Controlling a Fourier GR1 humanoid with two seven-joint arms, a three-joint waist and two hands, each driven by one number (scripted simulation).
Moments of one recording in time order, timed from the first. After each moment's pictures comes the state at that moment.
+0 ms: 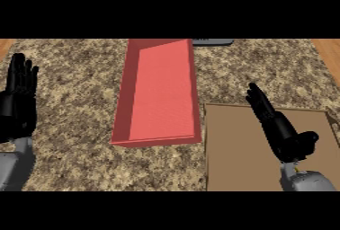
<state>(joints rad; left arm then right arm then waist) -0.22 0.44 0.00 -1.46 0.26 0.34 -0.17 -0.11 -0.28 0.20 -1.59 -0.15 -0.05 0.03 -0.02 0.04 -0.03</state>
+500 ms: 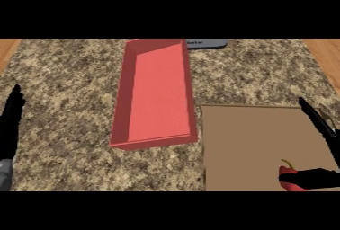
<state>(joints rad) -0.09 0.57 -0.04 -1.30 0.13 0.33 -0.07 0.10 -0.63 0.09 -1.68 0.09 0.00 -0.11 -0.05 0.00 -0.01</state>
